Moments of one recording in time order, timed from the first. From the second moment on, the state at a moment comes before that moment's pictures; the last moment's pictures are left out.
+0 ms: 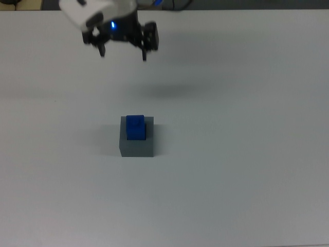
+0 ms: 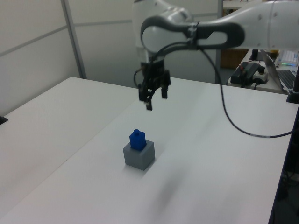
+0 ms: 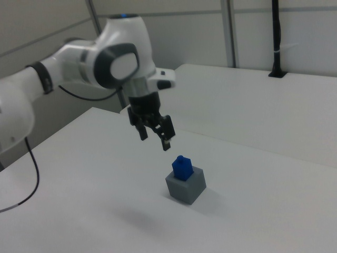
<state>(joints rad) 0.01 0.21 0.00 -1.40 -0.01 1.58 0.11</state>
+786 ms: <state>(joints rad) 0.00 0.16 -0.01 -1.41 -0.05 1.54 0.07</state>
